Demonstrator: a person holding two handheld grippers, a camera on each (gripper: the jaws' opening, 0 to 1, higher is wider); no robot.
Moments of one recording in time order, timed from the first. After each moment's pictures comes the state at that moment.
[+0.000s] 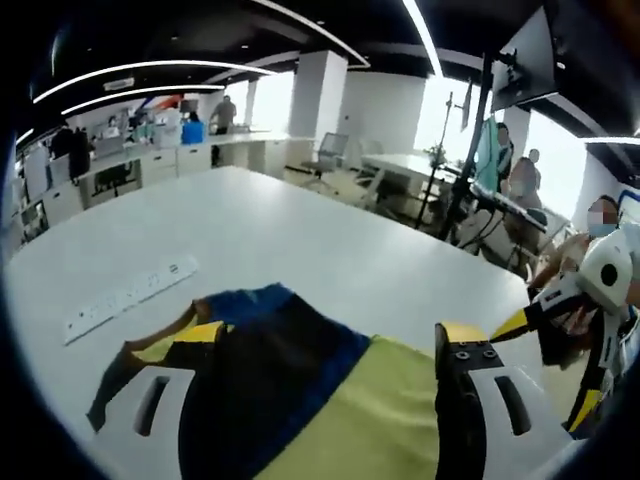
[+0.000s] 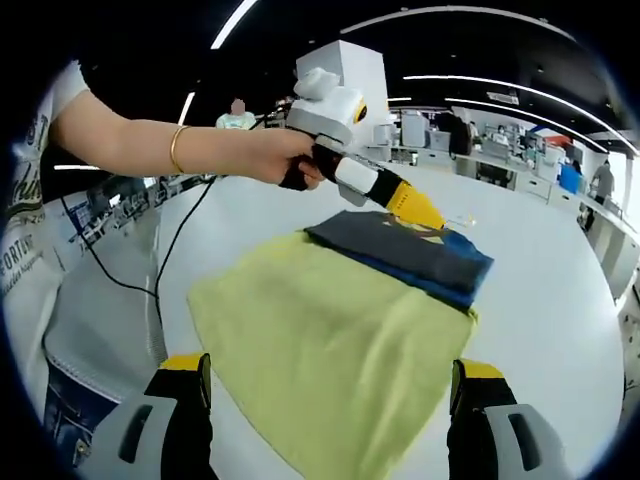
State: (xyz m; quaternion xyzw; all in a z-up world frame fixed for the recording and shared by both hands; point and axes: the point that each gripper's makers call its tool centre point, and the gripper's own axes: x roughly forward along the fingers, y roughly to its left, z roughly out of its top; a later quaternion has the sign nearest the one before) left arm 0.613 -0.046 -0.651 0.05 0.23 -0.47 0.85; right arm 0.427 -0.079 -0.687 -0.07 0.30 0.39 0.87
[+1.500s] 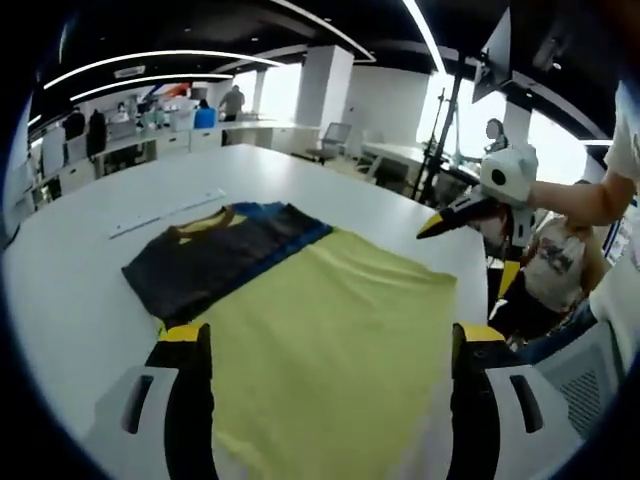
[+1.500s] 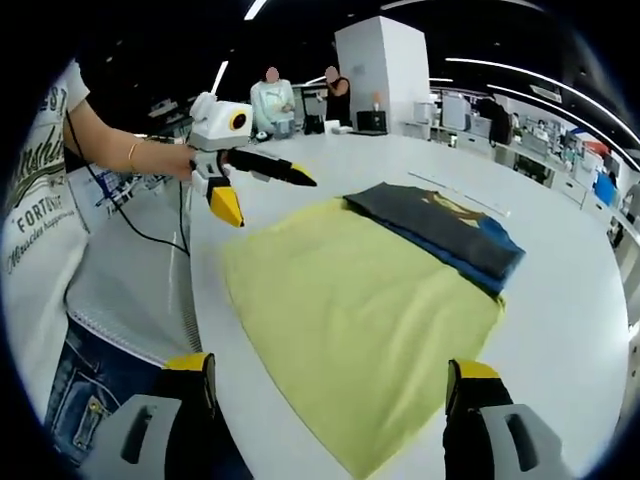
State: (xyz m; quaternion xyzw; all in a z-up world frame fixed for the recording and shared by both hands) left arm 0.456 0.096 -0.676 0.04 0.27 -0.46 0.85; right arm 0.395 -0.077 -0.698 -0.13 0.34 0.45 0.81
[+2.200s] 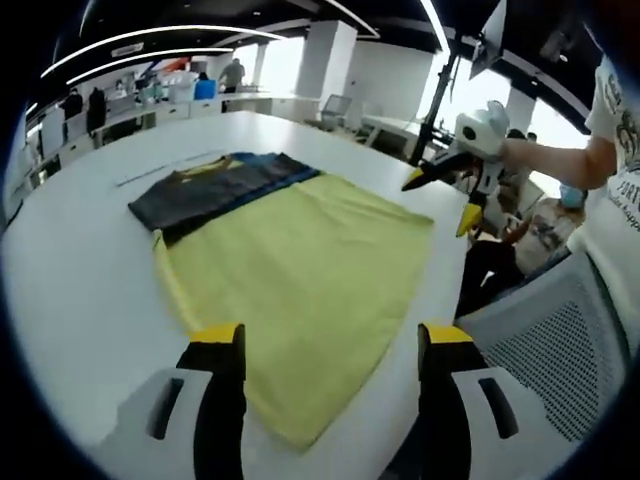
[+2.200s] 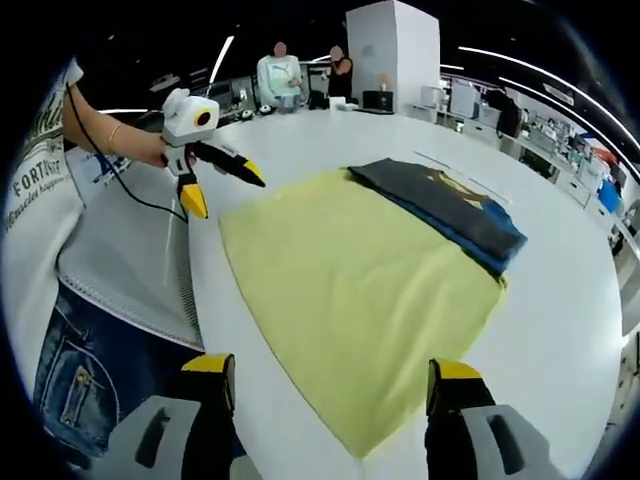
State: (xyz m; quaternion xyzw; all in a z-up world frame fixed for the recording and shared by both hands) left arm 0.390 0.135 -0.714 0.06 0.33 -0.46 0.82; right arm 0.381 -0.090 -0.717 -0.17 0.37 0.44 0.80
